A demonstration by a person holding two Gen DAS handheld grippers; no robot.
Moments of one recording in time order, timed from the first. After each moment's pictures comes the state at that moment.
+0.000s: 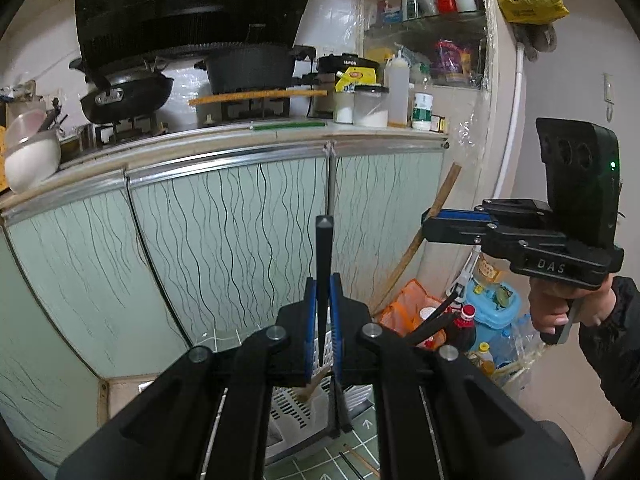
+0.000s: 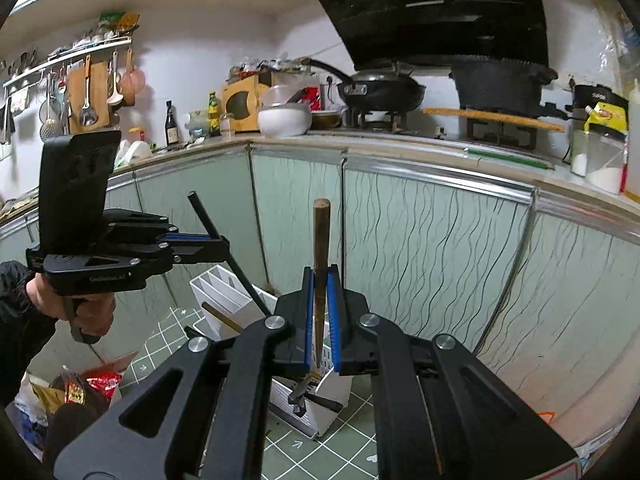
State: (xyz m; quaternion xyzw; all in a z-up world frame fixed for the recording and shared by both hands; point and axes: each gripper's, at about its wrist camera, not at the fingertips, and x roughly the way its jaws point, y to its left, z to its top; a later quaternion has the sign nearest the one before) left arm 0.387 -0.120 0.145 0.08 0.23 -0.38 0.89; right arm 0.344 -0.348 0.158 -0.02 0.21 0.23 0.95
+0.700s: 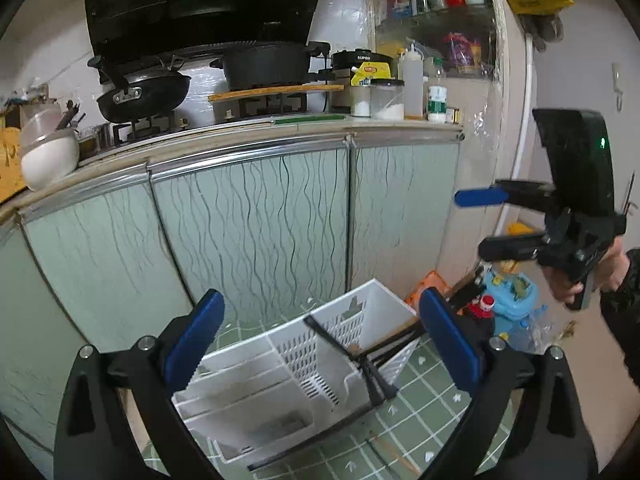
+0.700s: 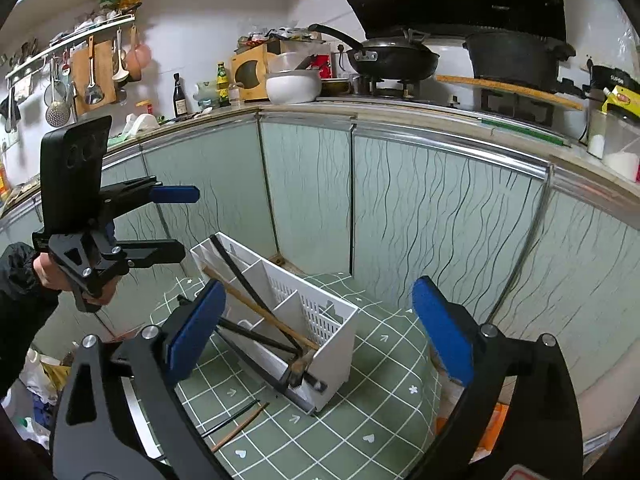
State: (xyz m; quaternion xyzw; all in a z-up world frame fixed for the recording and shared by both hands) left arm 0.377 -0.099 0.138 0.11 0.22 -0.35 0.91; right arm 0.354 -0.355 0.148 -0.03 0.26 0.24 0.93
